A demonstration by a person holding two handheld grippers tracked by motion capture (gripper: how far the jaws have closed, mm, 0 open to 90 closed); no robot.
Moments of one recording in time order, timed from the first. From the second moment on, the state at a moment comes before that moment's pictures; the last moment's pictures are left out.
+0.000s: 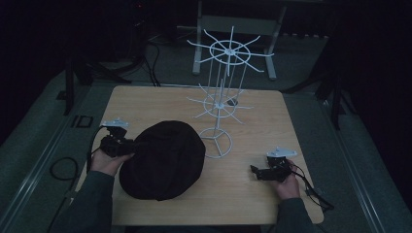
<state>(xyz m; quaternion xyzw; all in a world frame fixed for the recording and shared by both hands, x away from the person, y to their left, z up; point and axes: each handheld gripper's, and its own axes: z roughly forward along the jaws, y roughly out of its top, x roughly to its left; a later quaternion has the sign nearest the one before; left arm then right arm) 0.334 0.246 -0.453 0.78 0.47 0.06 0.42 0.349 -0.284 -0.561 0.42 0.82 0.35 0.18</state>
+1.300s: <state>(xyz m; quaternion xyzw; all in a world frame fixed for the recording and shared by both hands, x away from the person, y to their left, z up) 0.329 0.282 -0.410 0.73 0.47 0.08 0.49 0.349 -0.284 -0.561 0.42 0.82 0.35 0.18</state>
